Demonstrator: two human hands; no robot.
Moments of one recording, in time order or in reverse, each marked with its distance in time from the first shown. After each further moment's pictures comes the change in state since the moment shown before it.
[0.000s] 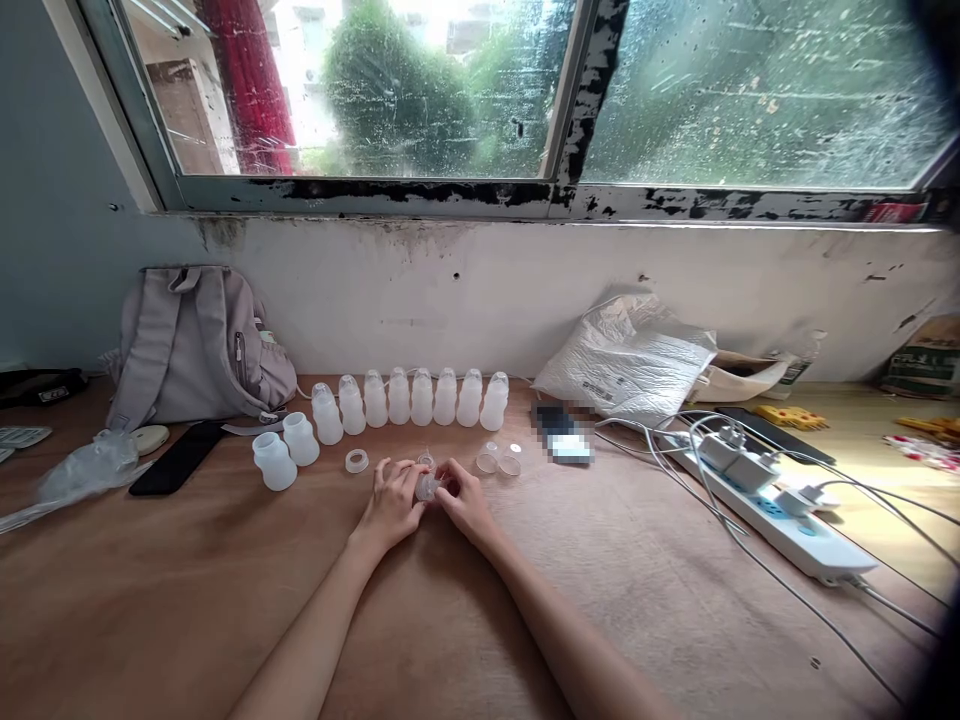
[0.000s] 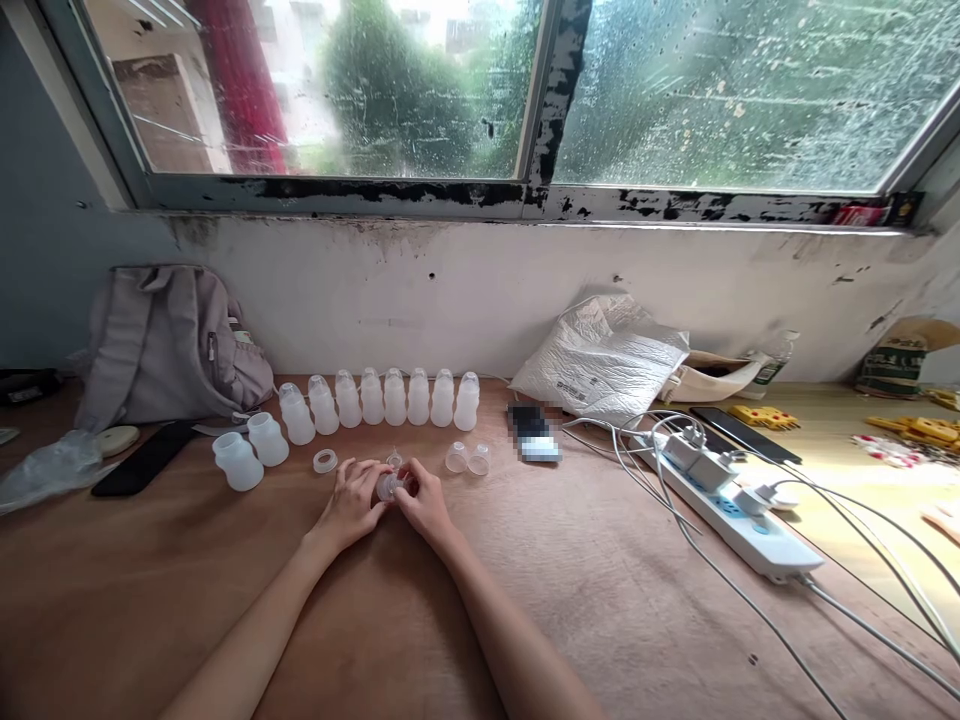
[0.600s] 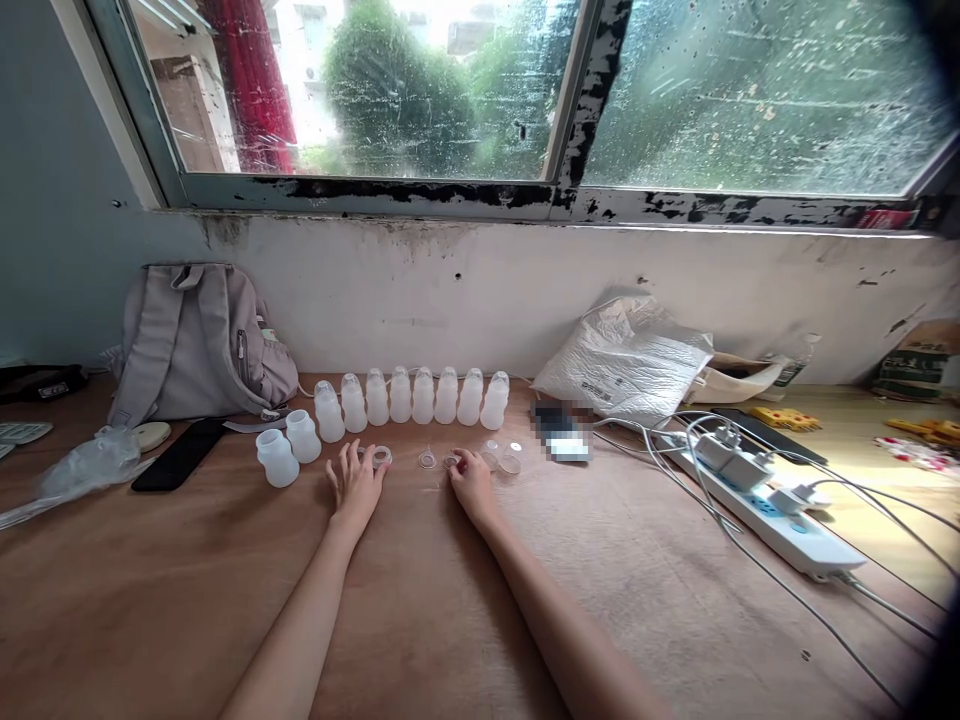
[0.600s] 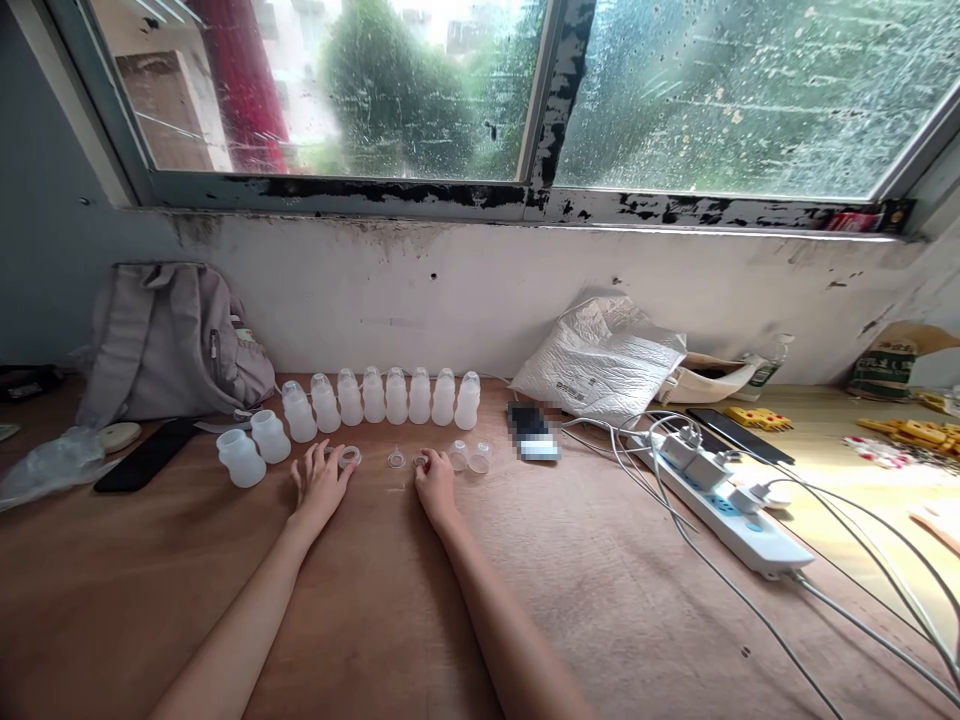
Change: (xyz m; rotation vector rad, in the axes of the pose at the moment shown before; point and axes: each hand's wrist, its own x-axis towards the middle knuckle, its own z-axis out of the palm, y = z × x) left_hand -0.002 -0.050 0.009 0.349 0.118 -0.500; right_hand 0.022 0.039 0.004 -0.329 0.235 0.157
